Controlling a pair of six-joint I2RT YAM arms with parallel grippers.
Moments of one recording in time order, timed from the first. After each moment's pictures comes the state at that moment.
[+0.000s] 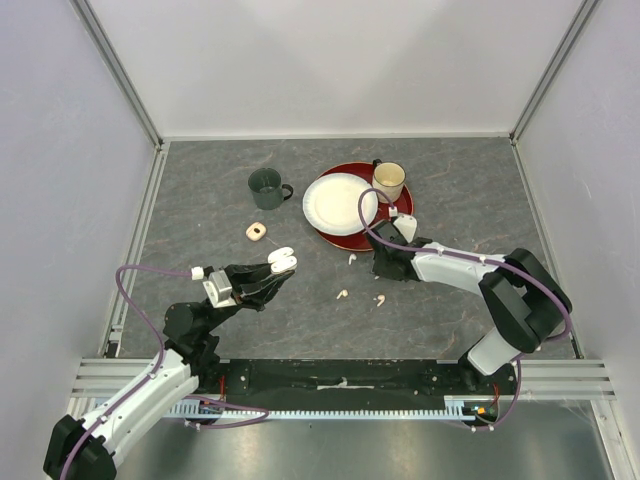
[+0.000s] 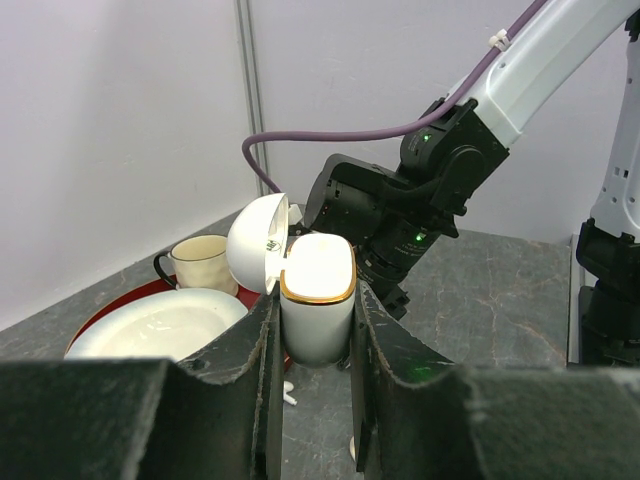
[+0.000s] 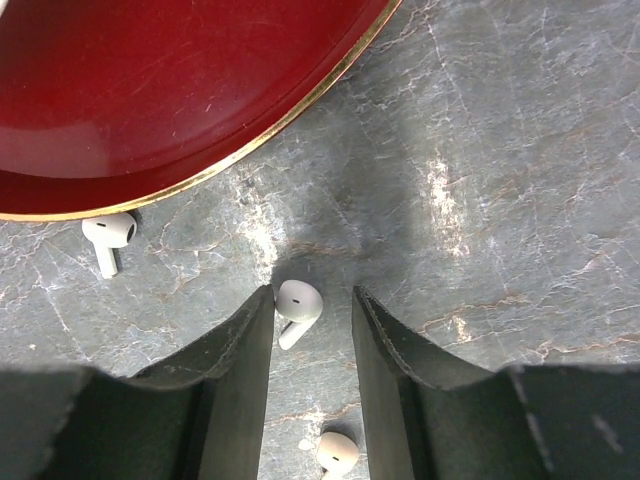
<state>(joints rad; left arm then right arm) -0.57 0.45 0.05 0.89 0.45 -0.15 0.67 1.59 0.83 -0.33 0.36 0.86</state>
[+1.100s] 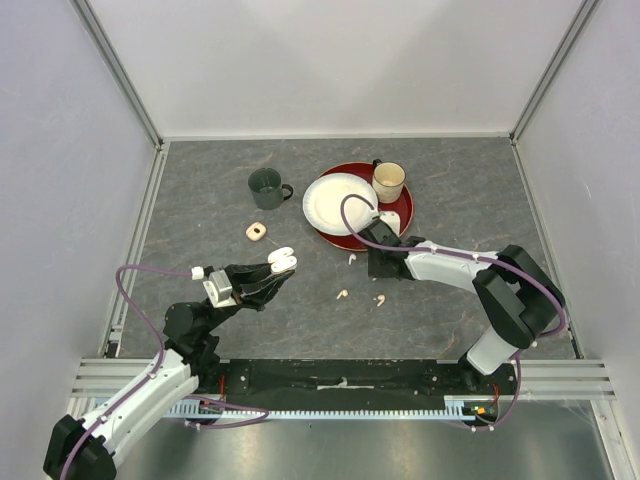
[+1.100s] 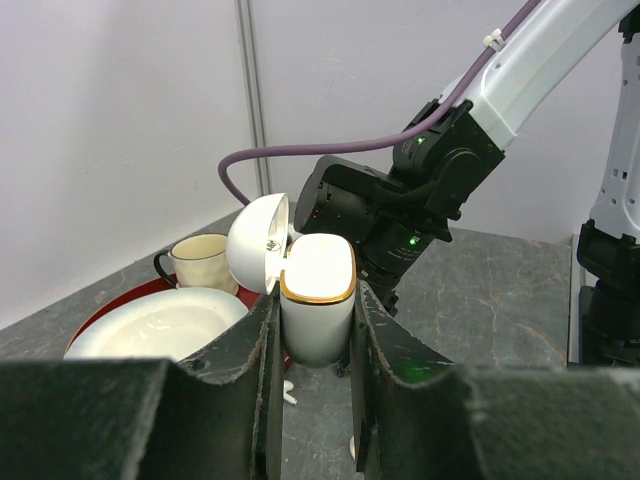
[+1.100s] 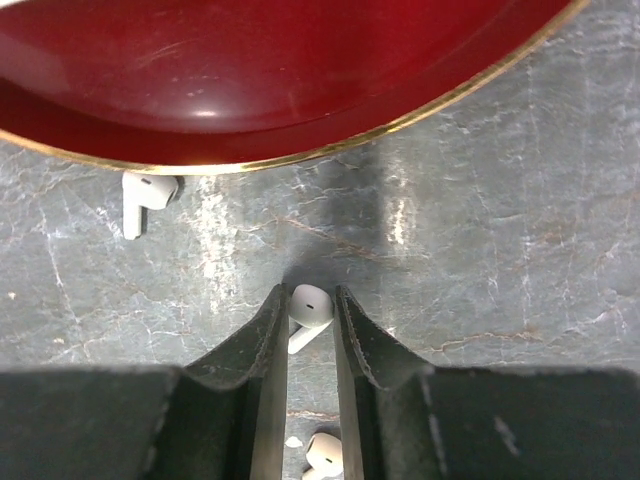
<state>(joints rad) -0.57 0.45 0.05 0.89 0.45 -0.15 0.71 1.63 0.87 -0.31 0.33 0.67</state>
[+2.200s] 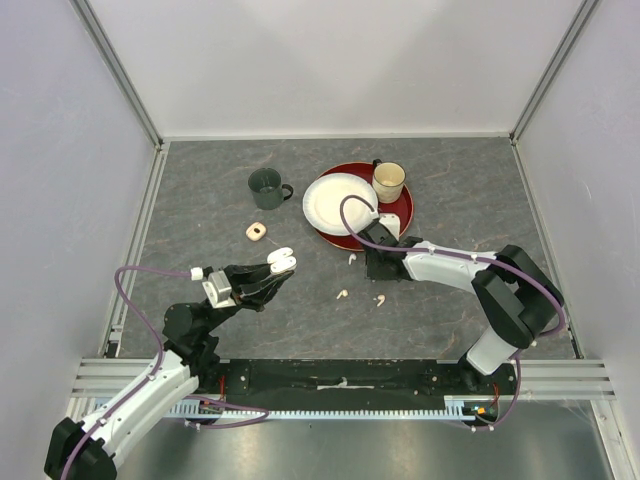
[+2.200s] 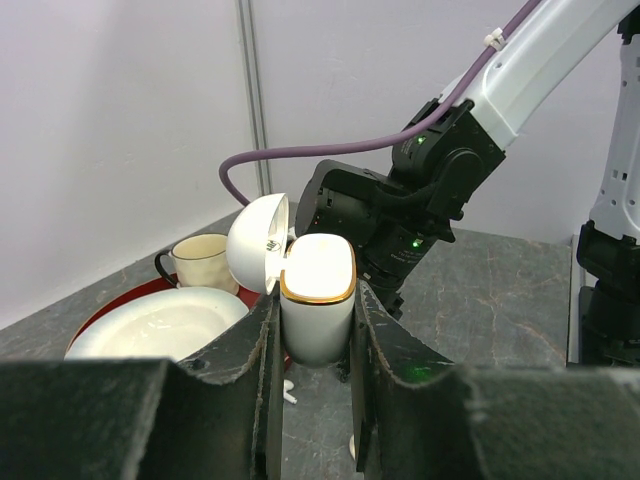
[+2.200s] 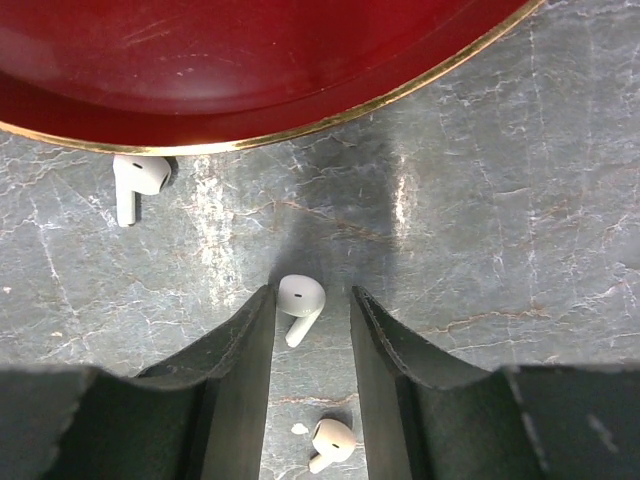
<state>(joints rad) -0.57 0.43 0.05 0.86 0.45 -0.15 0.72 1.64 0.88 -0.35 0.33 0.67</state>
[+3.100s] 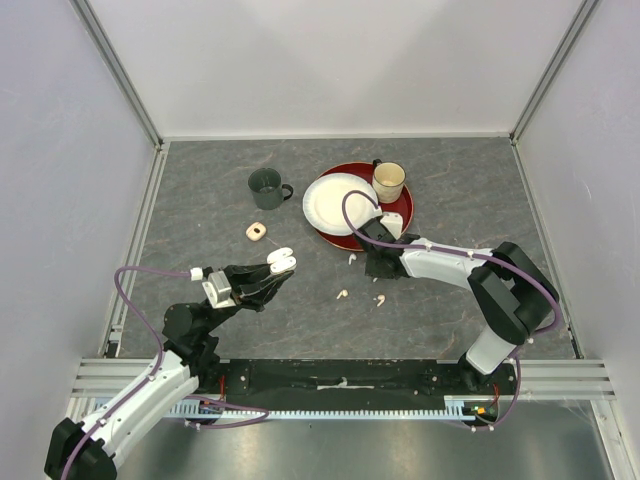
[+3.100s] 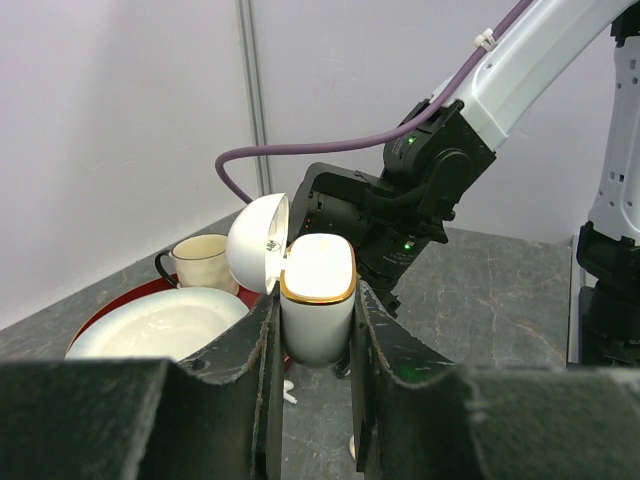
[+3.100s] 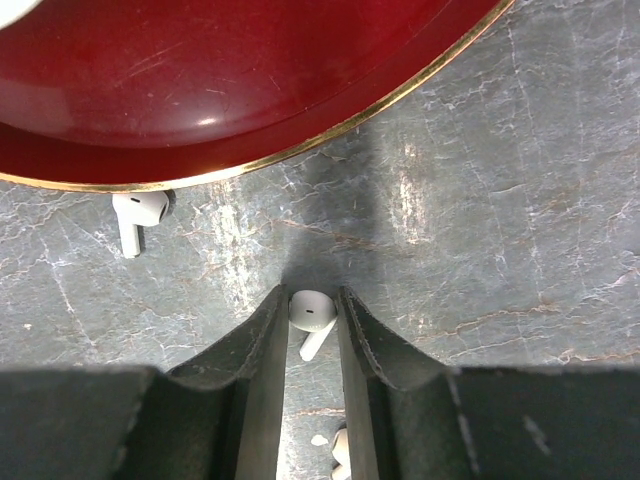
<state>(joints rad) -0.57 0.42 0.05 0.86 0.45 -0.15 0.72 1.67 0.92 -0.38 0.37 0.79</state>
